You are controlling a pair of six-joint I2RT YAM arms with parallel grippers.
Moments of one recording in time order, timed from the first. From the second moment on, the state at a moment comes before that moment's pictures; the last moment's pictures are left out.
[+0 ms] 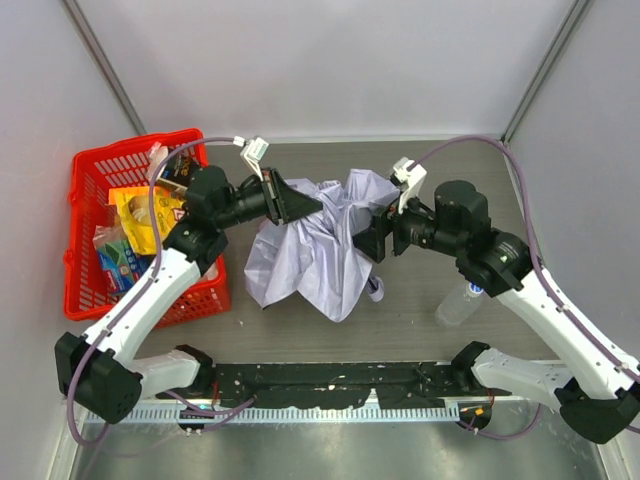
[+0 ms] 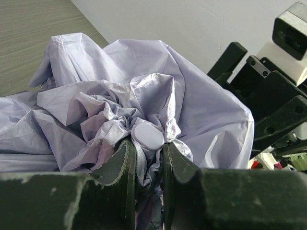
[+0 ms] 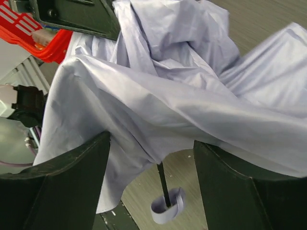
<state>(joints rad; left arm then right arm) -0.46 1.17 1.05 0.09 0.69 -0.71 0.67 0.98 1.21 -0.56 -0.25 0.16</state>
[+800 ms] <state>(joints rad) -0.48 1.28 1.05 0.31 0.82 -0.88 0.81 1.24 1.25 -0.39 -0.22 0.10</state>
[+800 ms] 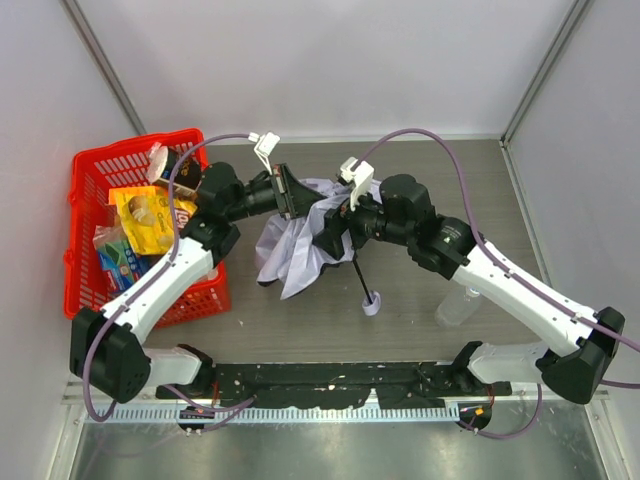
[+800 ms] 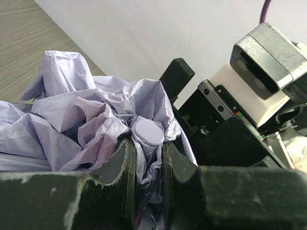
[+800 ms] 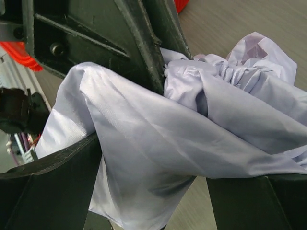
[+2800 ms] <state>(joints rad) -0.44 0.61 0.89 -0.28 0.05 -0.54 0.91 1.70 1.18 -0.20 0.72 -0.59</state>
